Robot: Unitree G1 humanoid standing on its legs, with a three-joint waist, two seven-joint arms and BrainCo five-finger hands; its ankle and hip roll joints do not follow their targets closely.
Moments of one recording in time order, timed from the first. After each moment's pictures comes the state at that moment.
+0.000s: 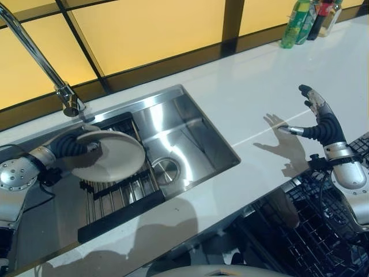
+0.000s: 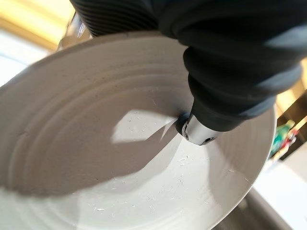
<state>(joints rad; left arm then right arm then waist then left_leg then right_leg) -0.03 0.96 0.23 0.09 -0.05 -0.25 -0.41 -0.04 -0.80 -0.08 -0.16 0.18 -0.13 -0.11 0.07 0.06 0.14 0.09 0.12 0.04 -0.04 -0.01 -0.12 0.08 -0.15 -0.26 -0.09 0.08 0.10</state>
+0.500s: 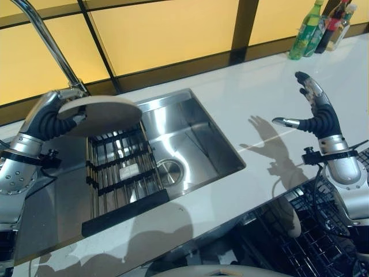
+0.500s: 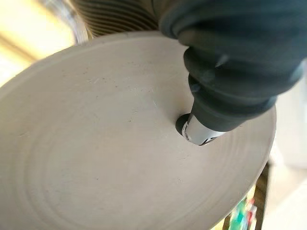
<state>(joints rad) -0.03 0.89 0.31 -0.08 0.16 -0.52 0.08 -0.17 -0.74 -0.04 -0.21 0.15 -0.17 -0.09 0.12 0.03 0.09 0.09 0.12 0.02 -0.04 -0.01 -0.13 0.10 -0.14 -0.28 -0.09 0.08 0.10</state>
